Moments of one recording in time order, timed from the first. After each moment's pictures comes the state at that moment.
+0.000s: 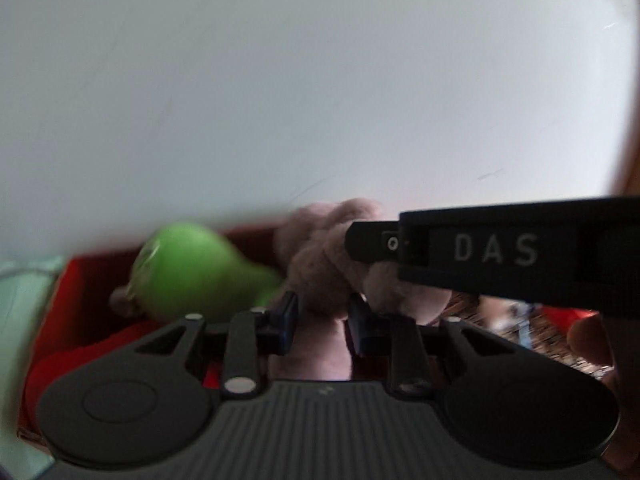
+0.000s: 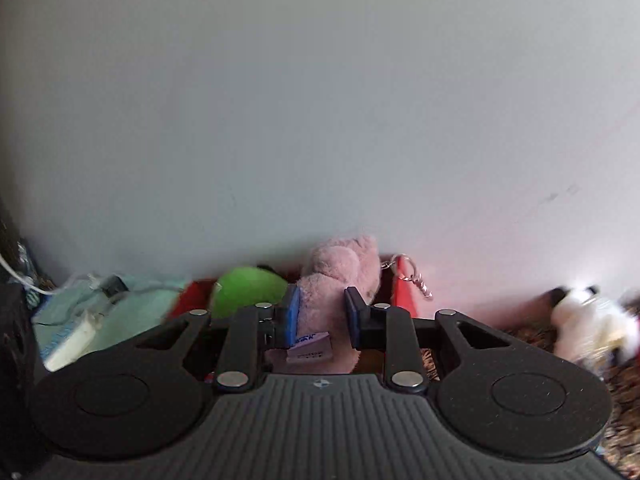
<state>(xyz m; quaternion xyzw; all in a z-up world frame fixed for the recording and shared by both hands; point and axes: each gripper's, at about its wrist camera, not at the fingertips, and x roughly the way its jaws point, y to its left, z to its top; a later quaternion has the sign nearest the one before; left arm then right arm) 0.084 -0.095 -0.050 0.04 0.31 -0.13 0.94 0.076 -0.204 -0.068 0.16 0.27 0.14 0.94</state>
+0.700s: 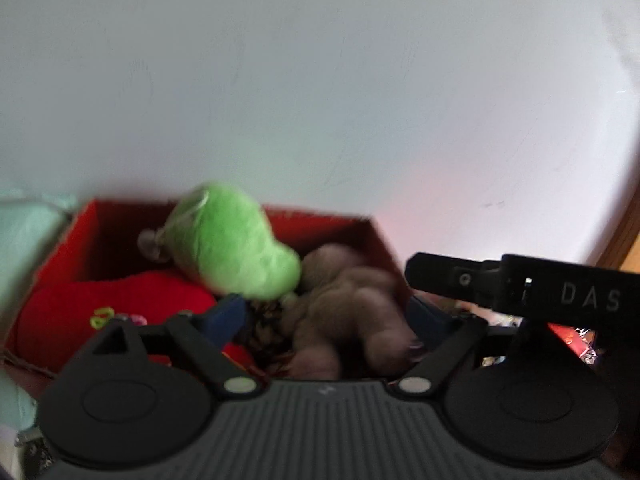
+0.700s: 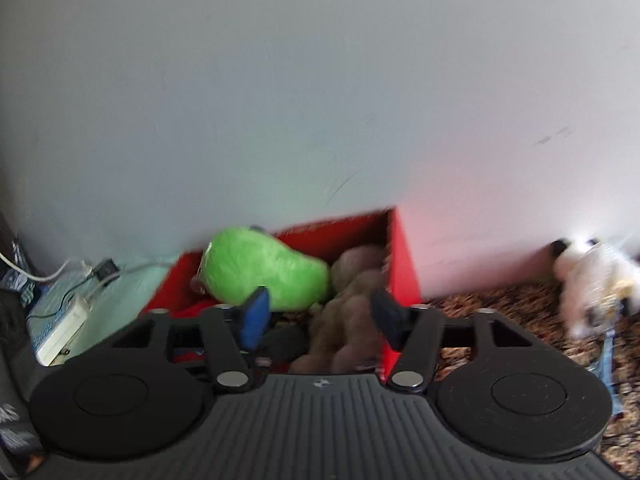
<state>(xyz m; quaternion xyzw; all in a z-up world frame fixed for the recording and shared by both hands) 0.047 -0.071 -0.049 -0.05 0.26 -0.15 0.95 0.030 -0.217 -0.079 0.17 0.26 0.12 0.94</state>
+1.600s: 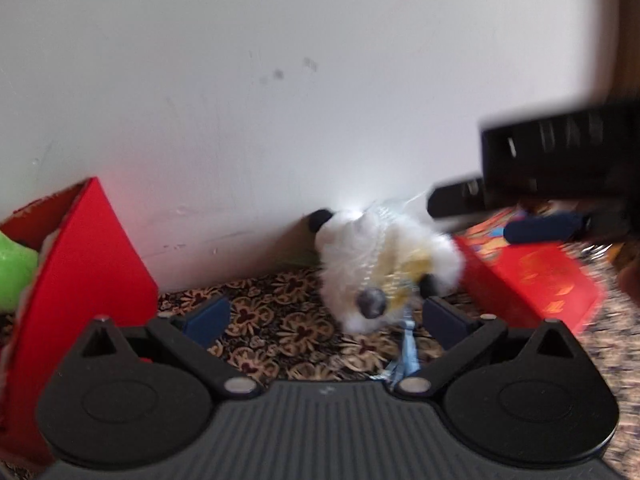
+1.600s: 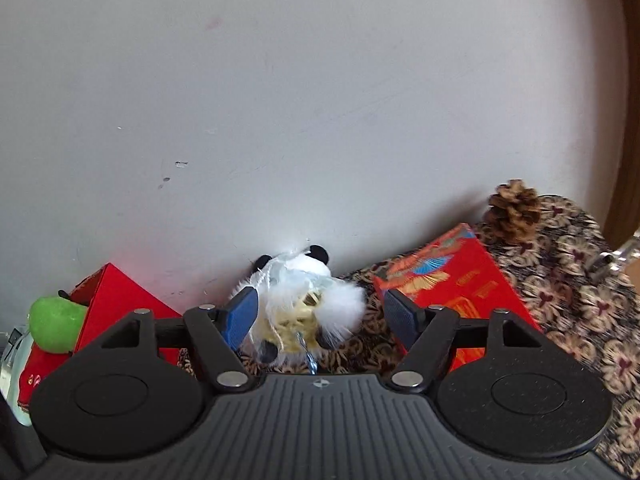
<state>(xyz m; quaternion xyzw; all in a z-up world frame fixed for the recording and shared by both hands) 0.108 -0.318 -0.144 0.11 0.33 -0.14 0.93 0.060 -0.450 -0.140 0.26 0.33 0.01 0.91</state>
